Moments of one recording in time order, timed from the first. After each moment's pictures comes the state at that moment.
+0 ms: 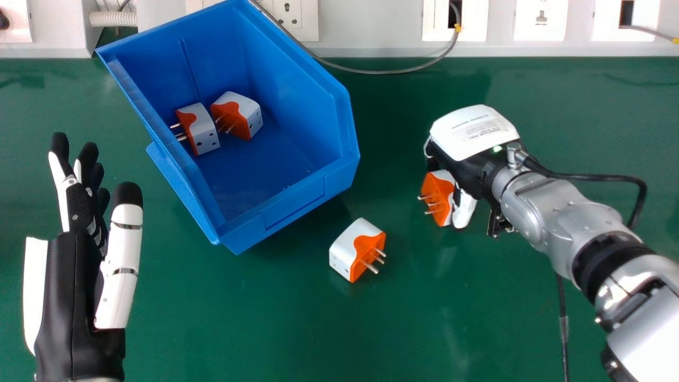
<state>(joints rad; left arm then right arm) 0.42 0.03 0.18 -0.39 0.05 -0.29 0.03 -0.99 -0.34 0.69 1.24 -0.90 -0.23 -0.24</state>
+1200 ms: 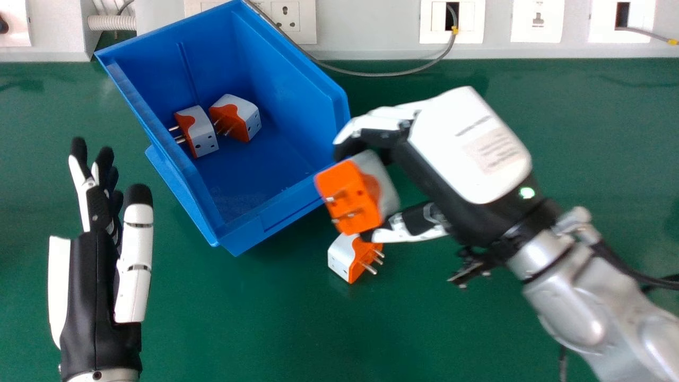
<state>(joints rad) 0.34 0.03 0.16 -0.22 0.08 -0.39 0.07 -0.35 -0.43 0.35 0.00 -0.79 -0.40 -0.16</state>
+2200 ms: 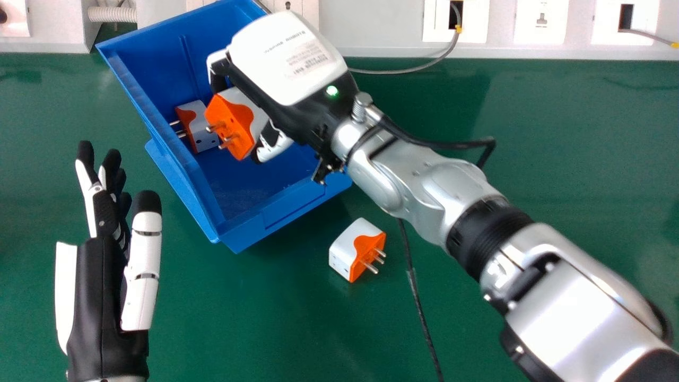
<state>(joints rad) 0.37 0.02 0.14 -0.21 0.07 -0.44 0.07 -1.22 0.03 0.63 1.19 -0.99 -0.24 -0.42</state>
